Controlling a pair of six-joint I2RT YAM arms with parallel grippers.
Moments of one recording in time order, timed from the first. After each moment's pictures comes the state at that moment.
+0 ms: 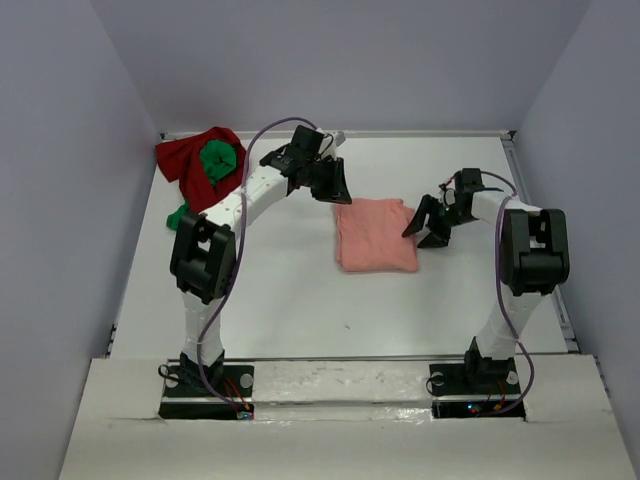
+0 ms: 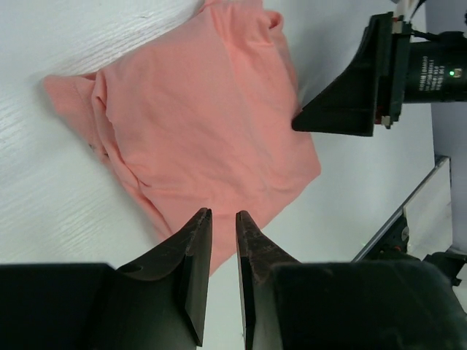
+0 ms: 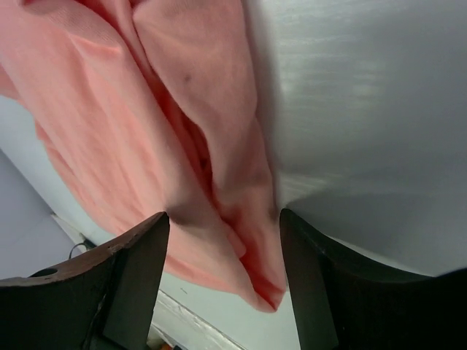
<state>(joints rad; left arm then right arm) -0.53 1.99 1.73 -0.55 0.44 -0.43 -0.02 1.90 1.20 -0.54 -0.53 0.40</state>
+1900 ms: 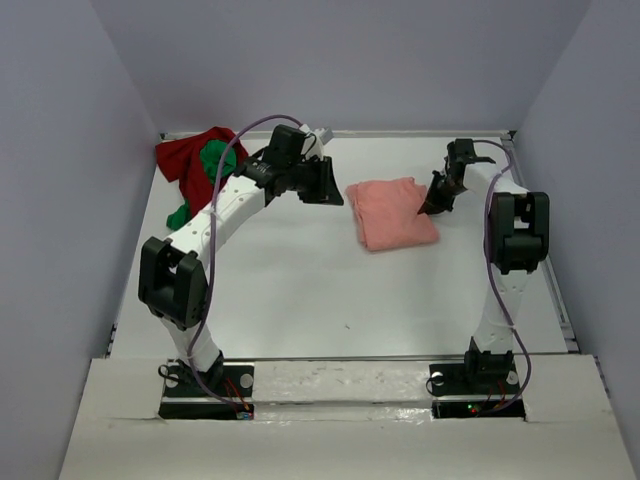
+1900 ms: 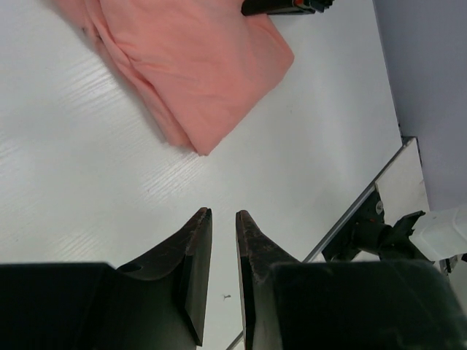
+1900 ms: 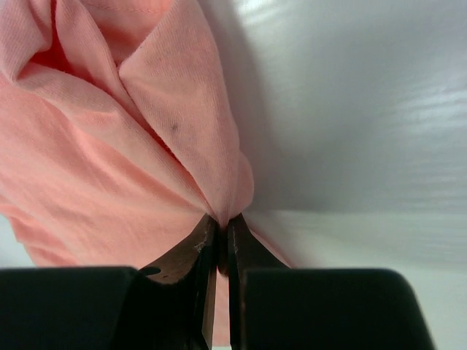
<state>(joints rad) -0.52 1.74 1.59 -0.57 0.47 -0.43 0.00 2.13 1.61 -0.68 -0.24 0.44</state>
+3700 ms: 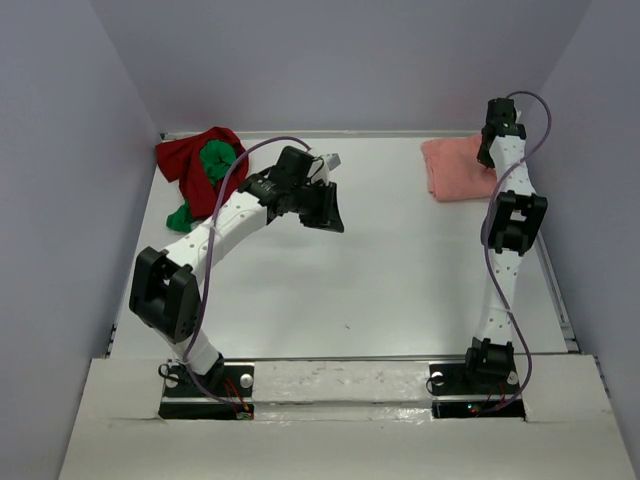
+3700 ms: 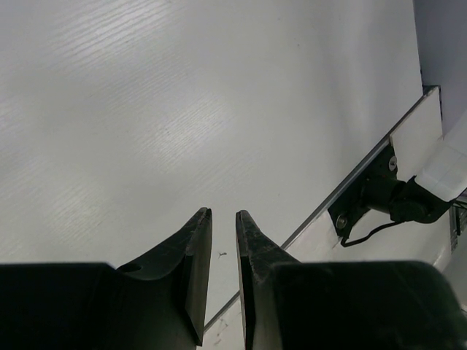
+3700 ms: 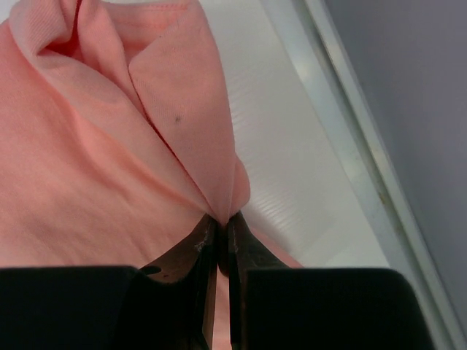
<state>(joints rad) -0.59 1.64 1.43 -0.61 0.45 -0.42 -0.17 2.61 2.58 -0.87 0.38 0.18</state>
